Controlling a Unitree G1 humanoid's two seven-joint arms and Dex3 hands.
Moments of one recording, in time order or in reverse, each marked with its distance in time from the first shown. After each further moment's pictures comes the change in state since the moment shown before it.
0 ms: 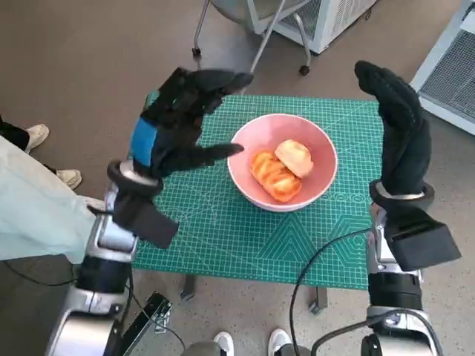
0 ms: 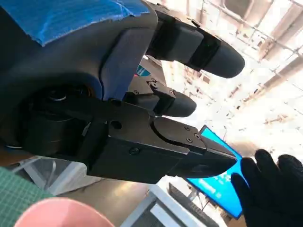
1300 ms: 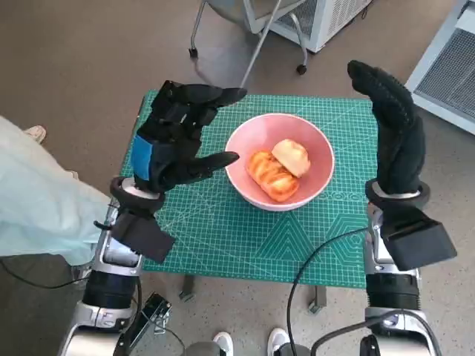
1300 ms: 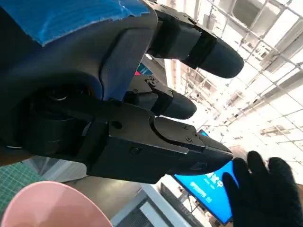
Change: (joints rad) left arm 0.068 -0.044 0.030 -0.064 -0.028 0.003 0.000; right arm 0.010 0.001 0.020 -0.025 0.001 0.011 0.001
